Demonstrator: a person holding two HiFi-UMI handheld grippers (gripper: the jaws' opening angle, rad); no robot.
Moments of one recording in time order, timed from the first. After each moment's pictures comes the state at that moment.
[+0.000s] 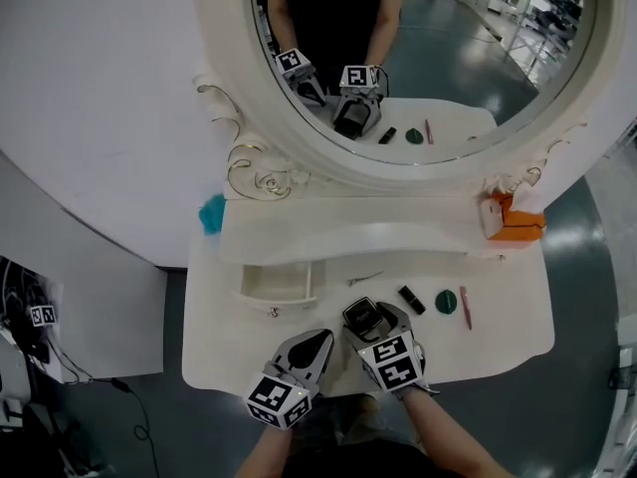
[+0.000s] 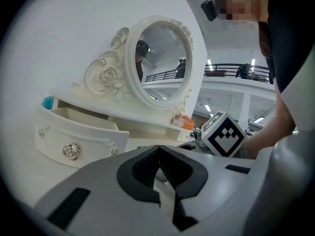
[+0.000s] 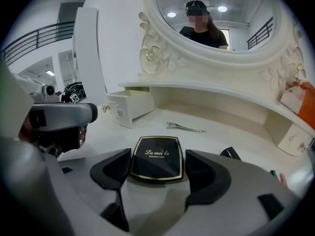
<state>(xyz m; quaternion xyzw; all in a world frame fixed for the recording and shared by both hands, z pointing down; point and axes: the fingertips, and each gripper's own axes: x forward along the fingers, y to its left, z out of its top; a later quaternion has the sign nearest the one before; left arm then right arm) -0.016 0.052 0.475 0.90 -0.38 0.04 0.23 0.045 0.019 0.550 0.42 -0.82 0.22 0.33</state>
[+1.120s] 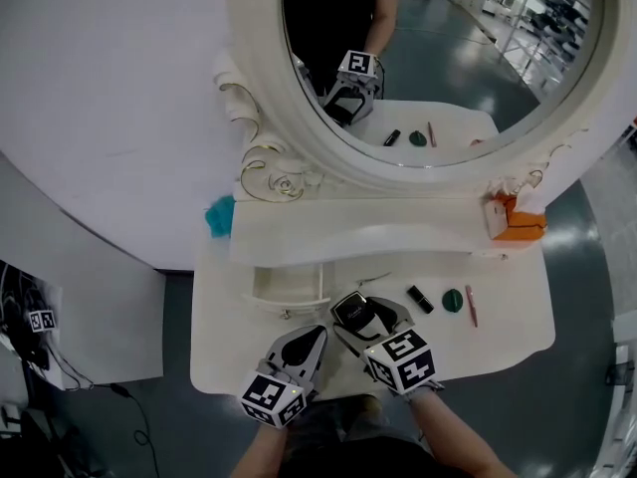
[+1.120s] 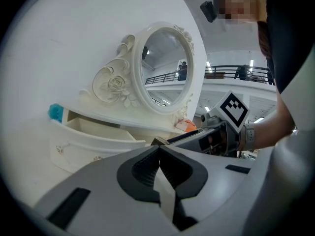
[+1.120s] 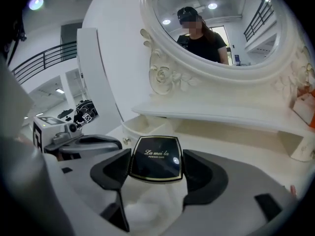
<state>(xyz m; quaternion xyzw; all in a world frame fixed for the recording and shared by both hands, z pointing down) -0.054 0.042 0.465 0.90 -0.38 0.03 0.22 -0.003 0.009 0.485 0.38 -0.85 0.24 0.26</state>
